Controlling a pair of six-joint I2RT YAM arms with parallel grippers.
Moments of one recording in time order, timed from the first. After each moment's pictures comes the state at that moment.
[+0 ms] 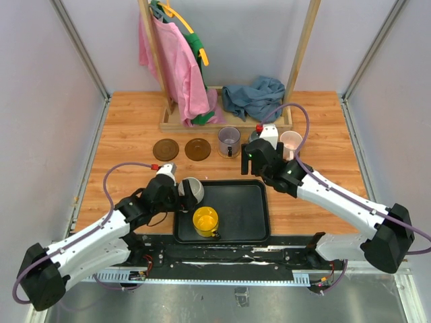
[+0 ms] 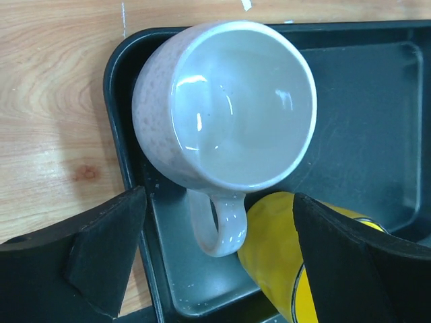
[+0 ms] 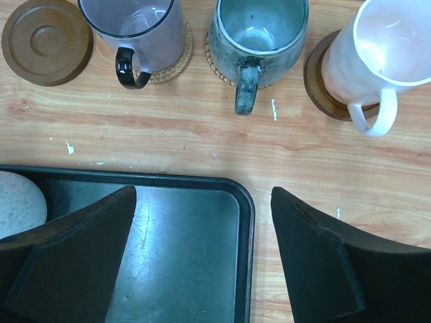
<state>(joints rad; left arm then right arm) -0.72 0.77 0.41 -0.36 -0.14 -0.70 0.84 1.25 1.02 -0.52 0.57 0.51</state>
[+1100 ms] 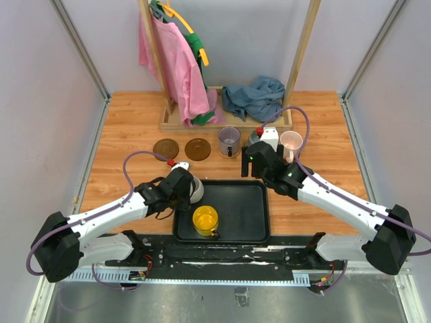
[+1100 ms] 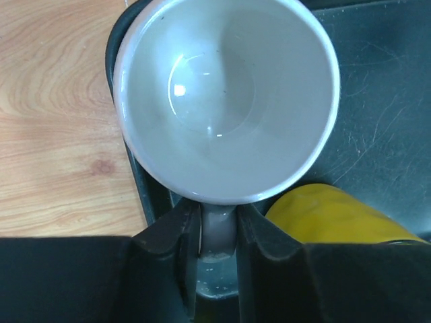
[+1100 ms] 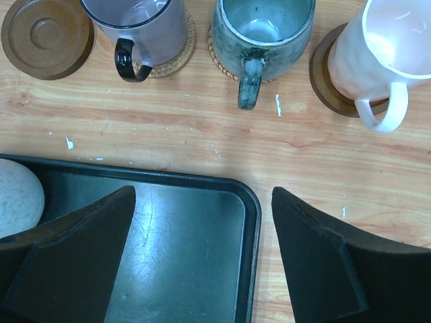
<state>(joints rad) -0.80 1.10 0.61 -0.50 -0.24 -0.64 0.84 1.23 0.97 -0.48 0.56 0.51</state>
